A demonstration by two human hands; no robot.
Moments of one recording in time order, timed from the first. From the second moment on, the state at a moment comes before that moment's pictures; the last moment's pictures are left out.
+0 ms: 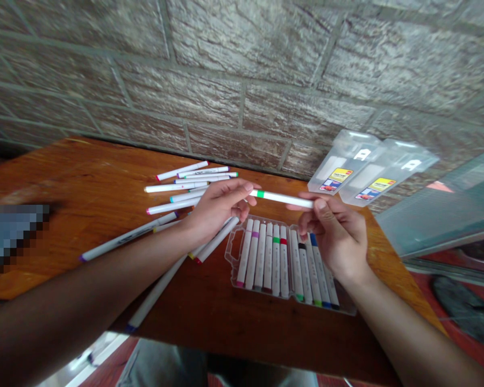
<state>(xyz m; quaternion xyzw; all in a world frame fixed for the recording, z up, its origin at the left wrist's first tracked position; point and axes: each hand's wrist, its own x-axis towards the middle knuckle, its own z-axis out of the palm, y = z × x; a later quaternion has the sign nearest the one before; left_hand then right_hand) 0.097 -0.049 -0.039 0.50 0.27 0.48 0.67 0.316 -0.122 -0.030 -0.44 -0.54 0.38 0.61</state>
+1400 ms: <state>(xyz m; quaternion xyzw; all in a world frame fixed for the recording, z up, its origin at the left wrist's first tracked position) 0.095 -0.058 -0.033 0.51 0.15 0.41 0.74 0.320 -0.111 -0.026 -0.46 -0.42 0.42 0.66</state>
